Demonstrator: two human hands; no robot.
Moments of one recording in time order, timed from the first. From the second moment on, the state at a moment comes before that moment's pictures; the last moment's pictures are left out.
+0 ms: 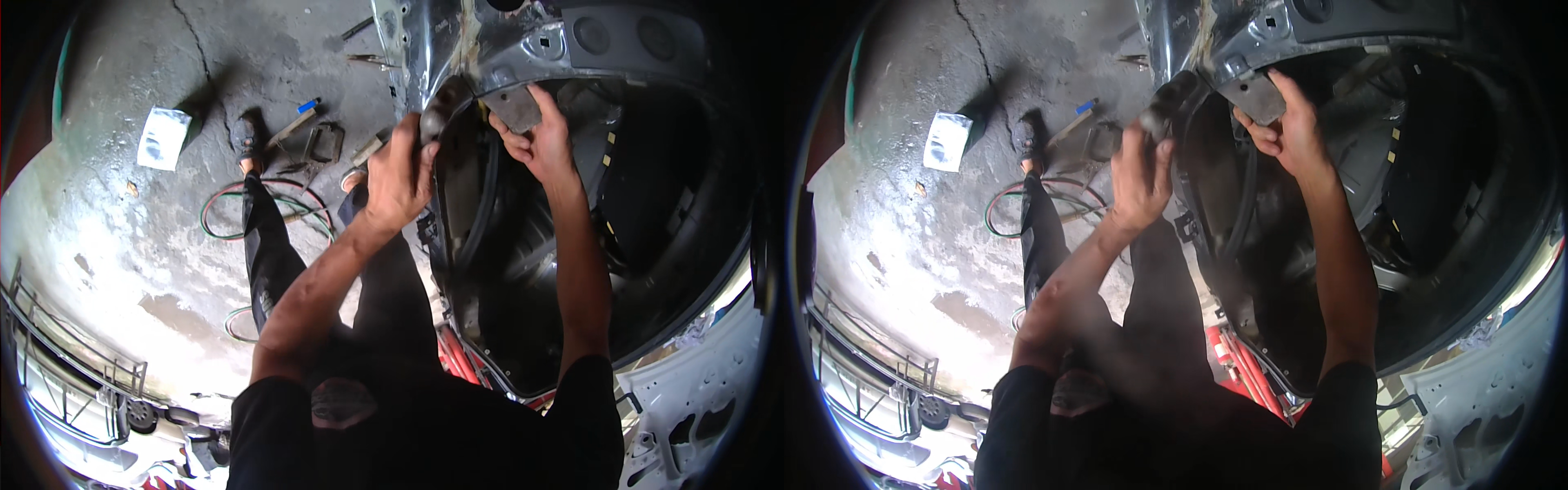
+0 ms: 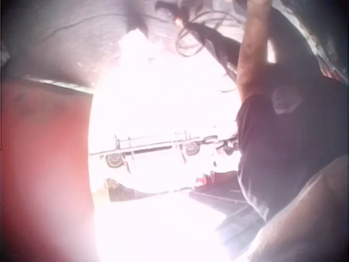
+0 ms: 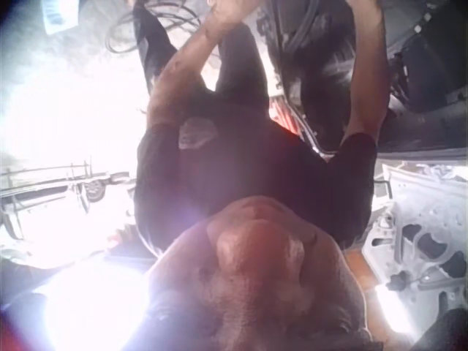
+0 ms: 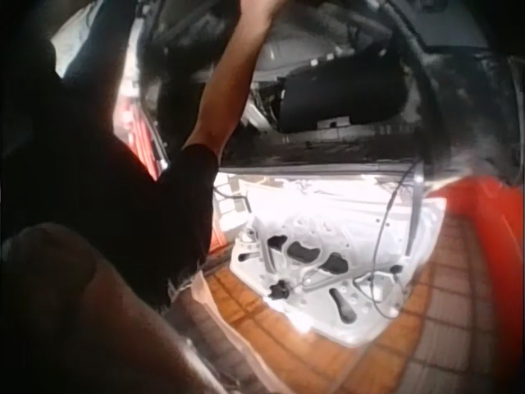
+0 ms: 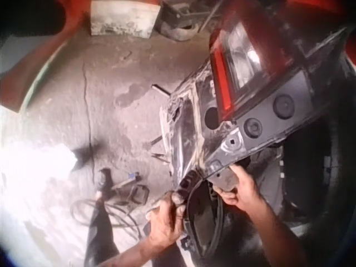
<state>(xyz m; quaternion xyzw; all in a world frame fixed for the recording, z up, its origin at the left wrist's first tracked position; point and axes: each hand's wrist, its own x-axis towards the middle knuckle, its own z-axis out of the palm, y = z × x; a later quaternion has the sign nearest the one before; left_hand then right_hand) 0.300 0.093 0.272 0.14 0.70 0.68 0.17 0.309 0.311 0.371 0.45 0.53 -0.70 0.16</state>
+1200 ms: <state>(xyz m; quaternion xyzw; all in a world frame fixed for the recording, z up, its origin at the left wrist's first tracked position) 0.288 0.081 0.258 0.20 0.71 0.66 0.14 0.307 0.305 0.369 0.49 0.54 -0.67 0.16</state>
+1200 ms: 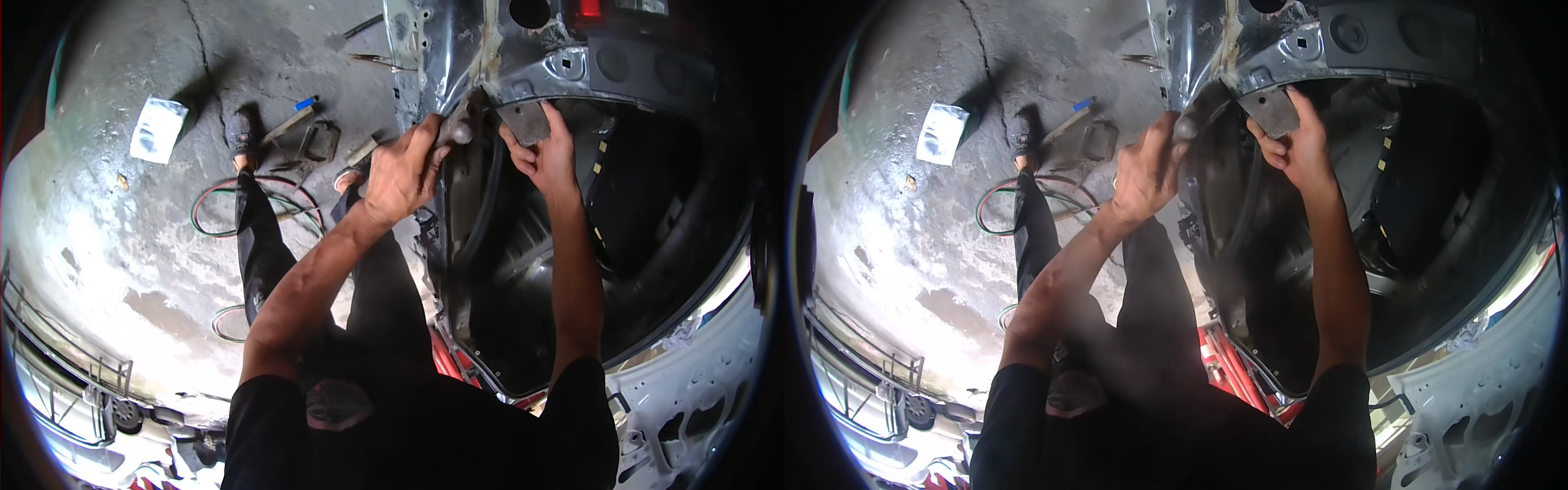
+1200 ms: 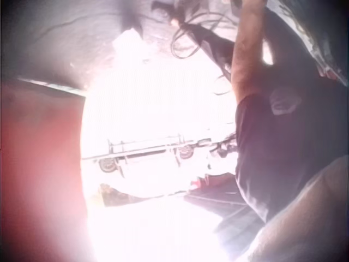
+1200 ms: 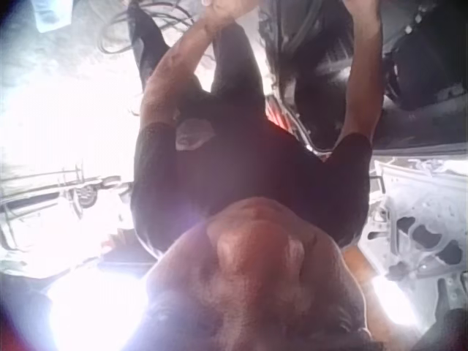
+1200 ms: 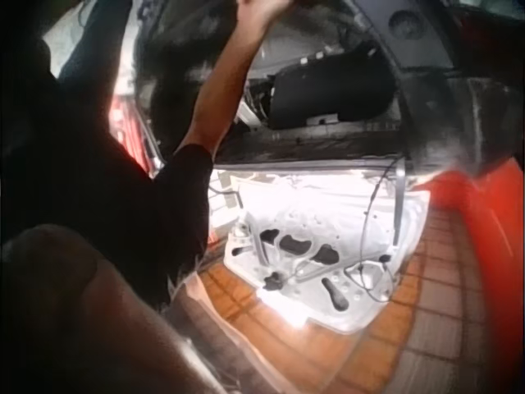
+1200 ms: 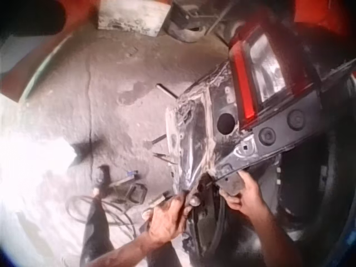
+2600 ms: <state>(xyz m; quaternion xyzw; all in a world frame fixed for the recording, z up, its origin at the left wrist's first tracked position) 0.304 0.078 0.294 -0.05 0.51 0.79 0.33 0.319 0.299 0.369 0.47 0.46 -0.74 0.13</state>
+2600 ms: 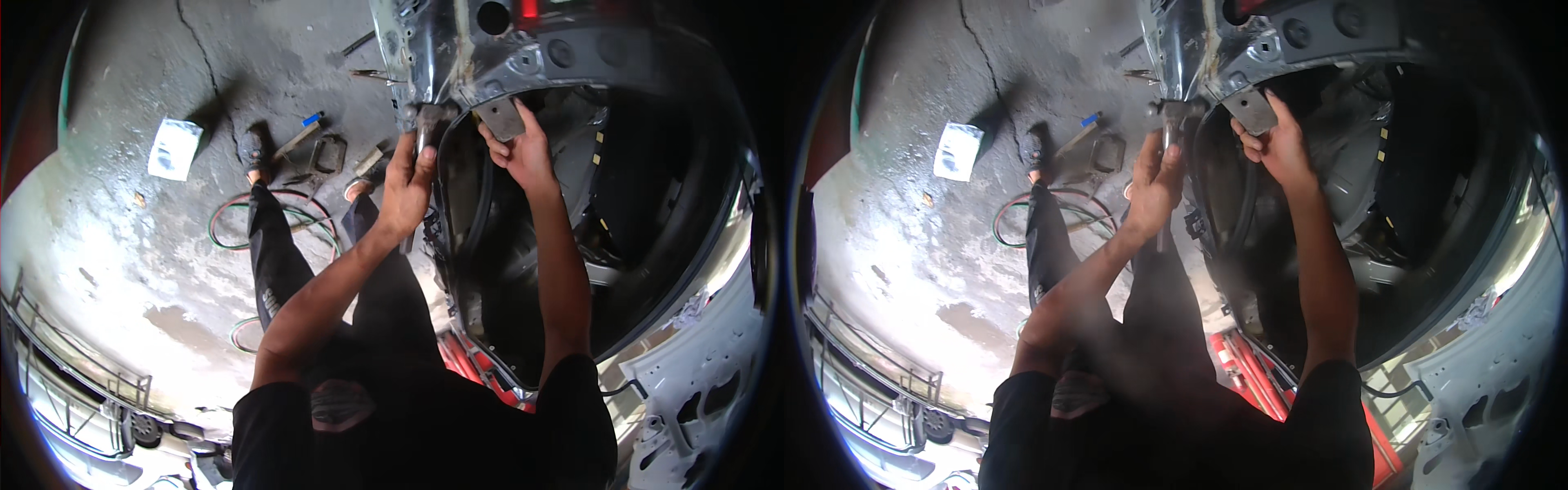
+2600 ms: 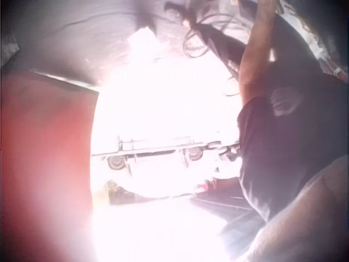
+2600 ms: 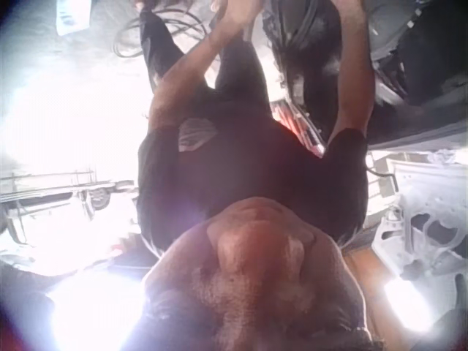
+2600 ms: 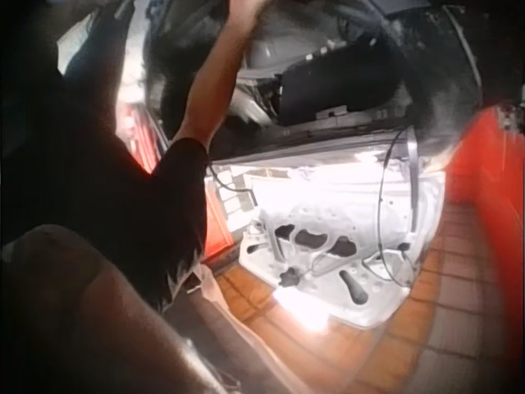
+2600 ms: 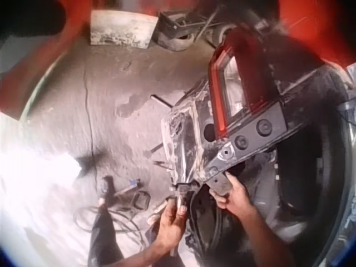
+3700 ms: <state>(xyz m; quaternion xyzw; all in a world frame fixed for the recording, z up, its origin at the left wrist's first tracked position) 0.296 -0.022 0.408 0.08 0.50 0.64 0.58 0.414 0.030 0.451 0.43 0.63 -0.62 -0.19</state>
